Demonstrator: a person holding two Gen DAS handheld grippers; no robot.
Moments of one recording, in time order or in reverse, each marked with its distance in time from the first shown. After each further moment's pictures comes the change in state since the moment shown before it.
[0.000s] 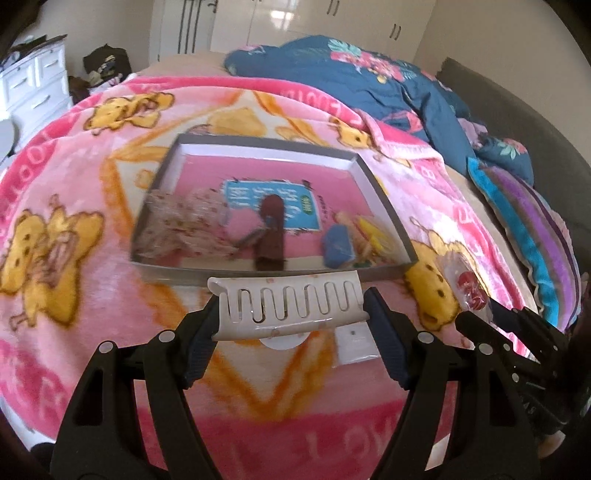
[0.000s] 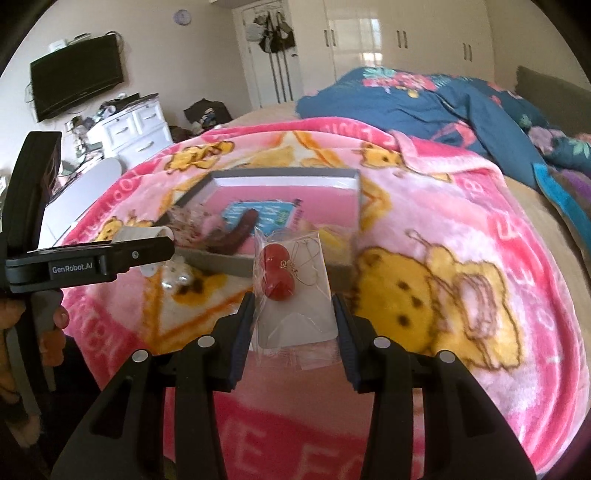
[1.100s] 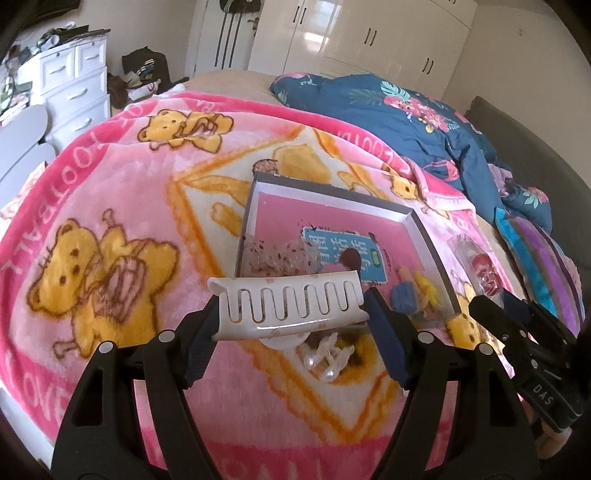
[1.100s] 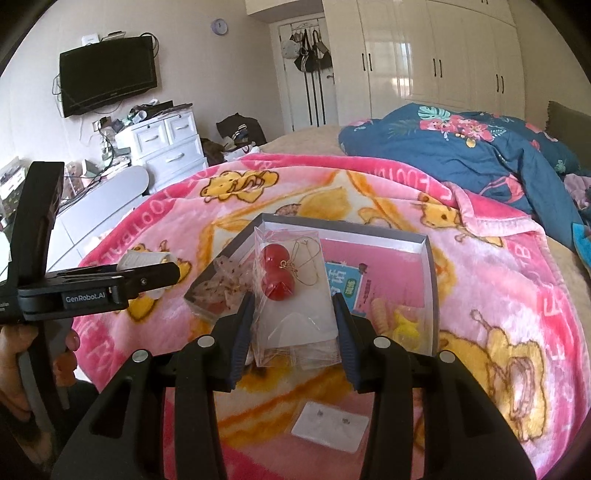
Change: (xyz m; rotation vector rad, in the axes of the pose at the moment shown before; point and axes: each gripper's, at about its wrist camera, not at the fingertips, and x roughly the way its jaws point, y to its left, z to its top) left arm -0.025 0.079 0.034 -0.097 -0.094 0.058; right arm 0.036 0.064 0.070 -0.079 -0.082 0.072
